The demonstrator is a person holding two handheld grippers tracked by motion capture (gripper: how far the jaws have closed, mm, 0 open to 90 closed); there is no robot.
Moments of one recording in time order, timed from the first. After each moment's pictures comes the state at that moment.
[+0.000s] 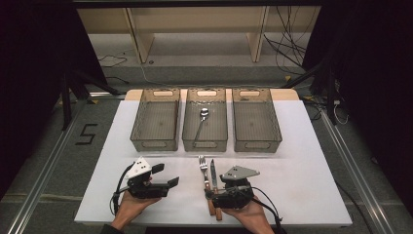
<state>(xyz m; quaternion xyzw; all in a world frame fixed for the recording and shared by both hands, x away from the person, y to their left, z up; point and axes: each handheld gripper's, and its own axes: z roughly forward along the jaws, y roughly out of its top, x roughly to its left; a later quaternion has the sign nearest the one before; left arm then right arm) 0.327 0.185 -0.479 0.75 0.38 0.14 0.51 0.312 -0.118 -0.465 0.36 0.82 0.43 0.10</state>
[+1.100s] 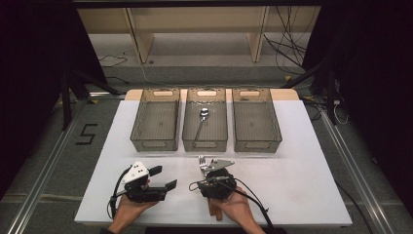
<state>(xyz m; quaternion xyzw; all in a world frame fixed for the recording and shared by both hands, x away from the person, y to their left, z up) 0.318 0.190 -0.480 0.75 0.38 0.15 0.52 0.341 -0.074 -0.482 0.38 0.85 0.35 0.11</state>
